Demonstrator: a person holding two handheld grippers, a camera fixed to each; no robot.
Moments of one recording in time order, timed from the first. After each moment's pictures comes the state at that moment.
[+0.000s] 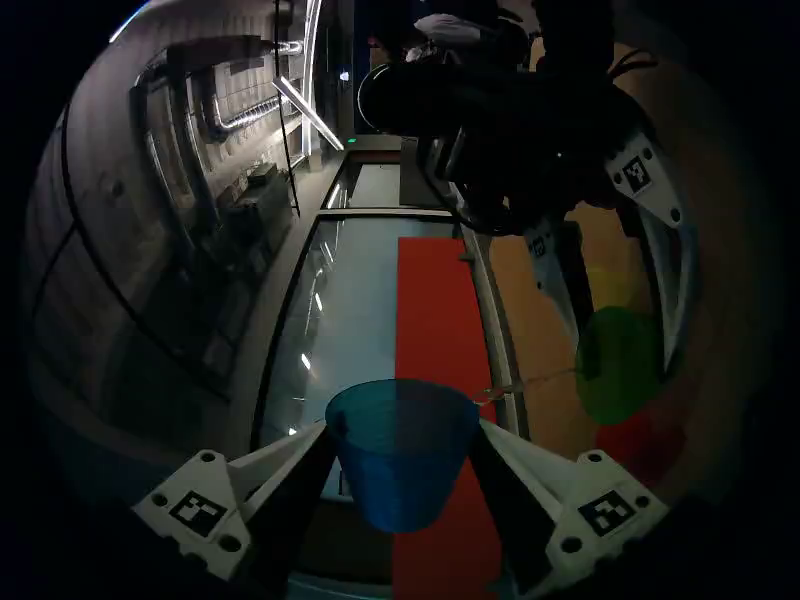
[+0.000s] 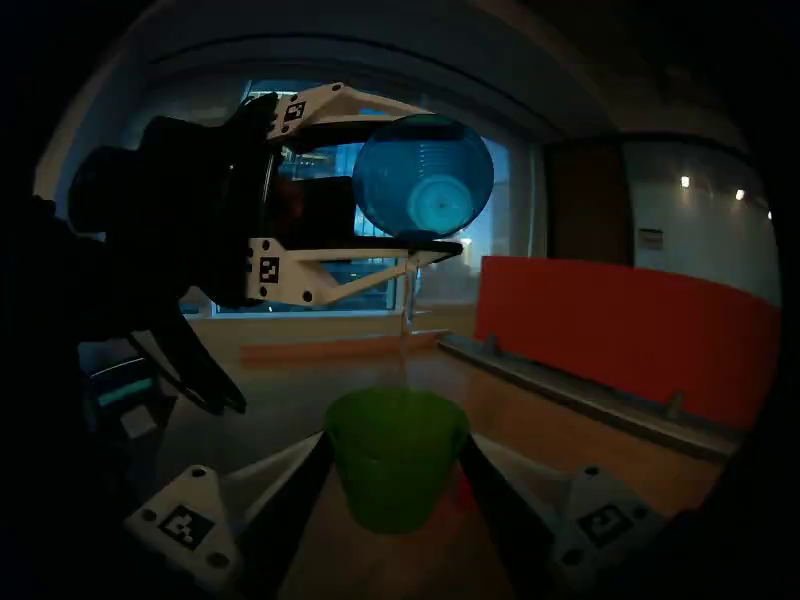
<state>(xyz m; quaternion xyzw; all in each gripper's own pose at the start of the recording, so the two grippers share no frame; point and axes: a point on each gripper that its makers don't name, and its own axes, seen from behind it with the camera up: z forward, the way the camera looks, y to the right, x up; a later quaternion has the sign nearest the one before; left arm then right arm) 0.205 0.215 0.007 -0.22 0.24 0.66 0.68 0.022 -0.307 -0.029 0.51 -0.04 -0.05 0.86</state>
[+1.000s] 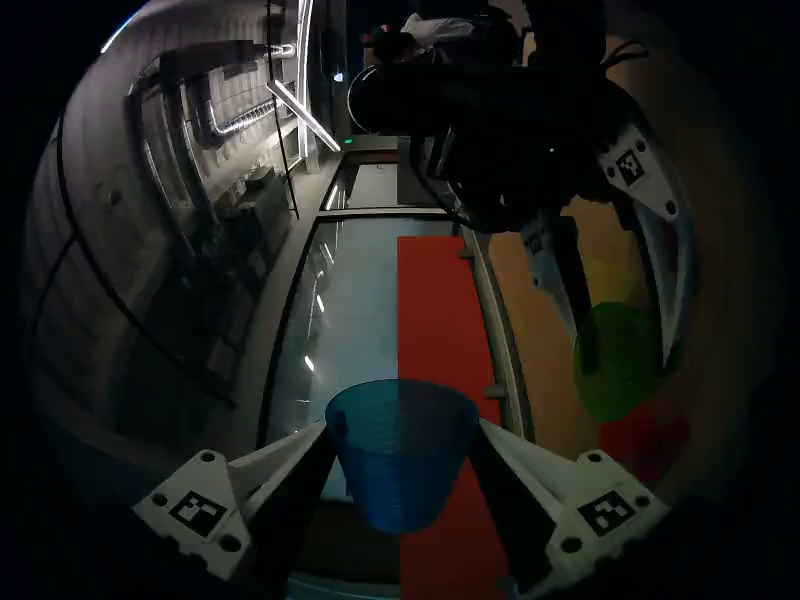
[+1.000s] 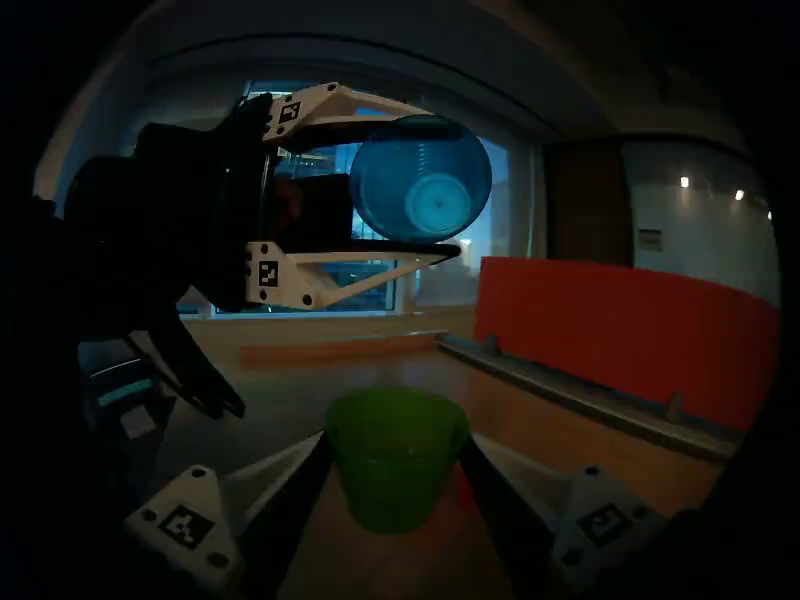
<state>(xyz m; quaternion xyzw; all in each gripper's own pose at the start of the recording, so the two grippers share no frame) 0.206 0.214 0.005 -0.21 0.24 0.67 0.67 0.023 -0.308 -0.028 0.51 -0.04 -0.05 0.86</state>
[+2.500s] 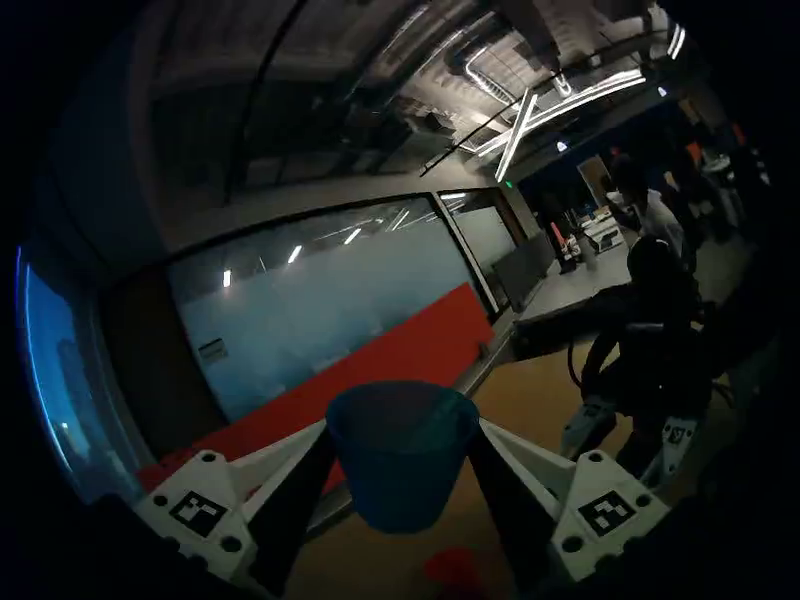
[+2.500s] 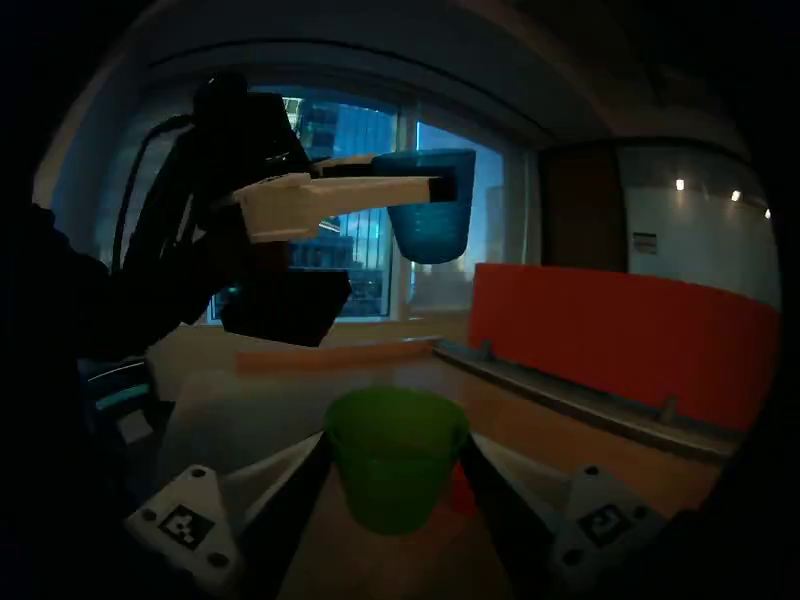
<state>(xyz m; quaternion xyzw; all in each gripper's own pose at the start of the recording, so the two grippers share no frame) 0.220 0.190 0.025 -0.32 0.11 0.21 0.92 0.032 -0.302 -0.030 0.50 -0.03 -0.04 0.86</state>
